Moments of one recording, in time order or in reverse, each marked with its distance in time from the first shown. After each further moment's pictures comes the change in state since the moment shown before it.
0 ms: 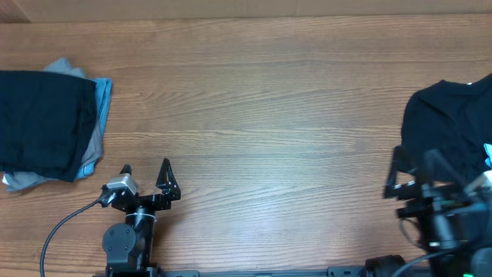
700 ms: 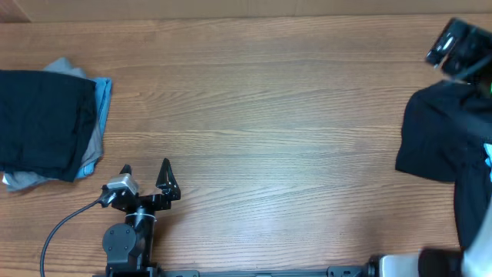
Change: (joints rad) left arm 0.000 -0.001 -0.001 0.001 -0.001 0.003; right arm -0.259 1.256 1.366 -0.915 0.187 -0.274
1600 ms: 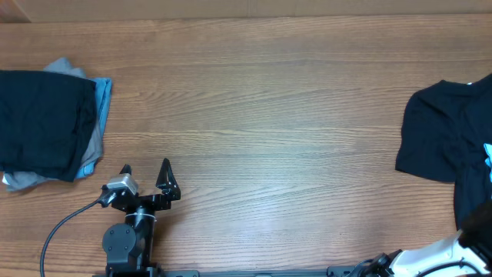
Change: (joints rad) left arm 0.000 0.000 0.000 0.000 0.000 0.000; right arm -0.727 0.298 -0.014 0.030 -0.176 0.222
